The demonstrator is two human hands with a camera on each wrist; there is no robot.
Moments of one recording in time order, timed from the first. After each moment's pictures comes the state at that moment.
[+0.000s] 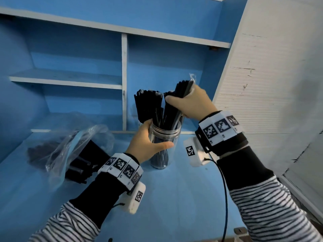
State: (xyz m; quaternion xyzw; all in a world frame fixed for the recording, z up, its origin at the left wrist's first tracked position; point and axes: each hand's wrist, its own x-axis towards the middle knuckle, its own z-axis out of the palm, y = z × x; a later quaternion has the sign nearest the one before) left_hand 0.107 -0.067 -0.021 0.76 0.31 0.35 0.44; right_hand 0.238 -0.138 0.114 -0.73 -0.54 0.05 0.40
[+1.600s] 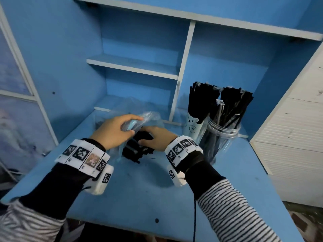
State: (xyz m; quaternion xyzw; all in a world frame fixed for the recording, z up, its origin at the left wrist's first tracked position) left_hand -0.093 -0.010 -0.022 0.81 0.44 0.28 0.27; right_hand 0.088 -0.035 -0.026 -0.61 -0.76 0.21 0.09
